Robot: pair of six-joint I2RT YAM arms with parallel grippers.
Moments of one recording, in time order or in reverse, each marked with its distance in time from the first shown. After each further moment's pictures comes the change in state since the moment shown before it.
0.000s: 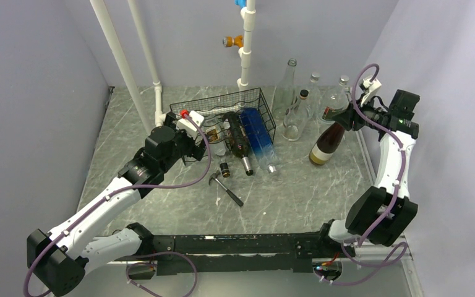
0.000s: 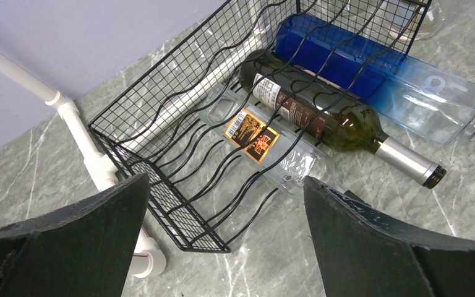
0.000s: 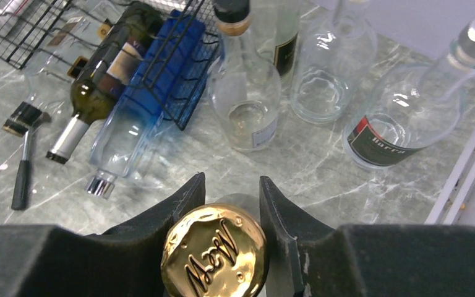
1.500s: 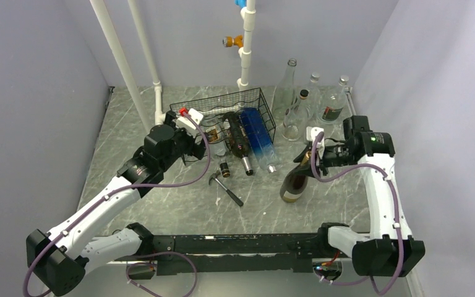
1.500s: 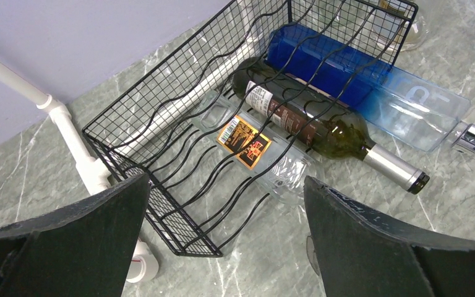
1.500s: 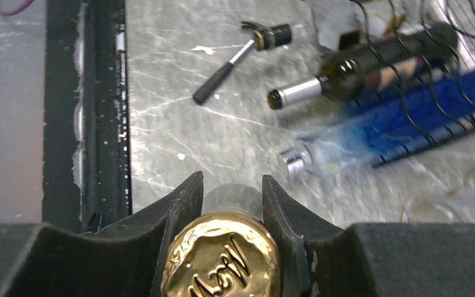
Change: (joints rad) left arm 0.000 0.010 0.028 -0.009 0.014 -0.026; right arm 0.457 -0.259 -0.102 -0.758 -0.077 -0.801
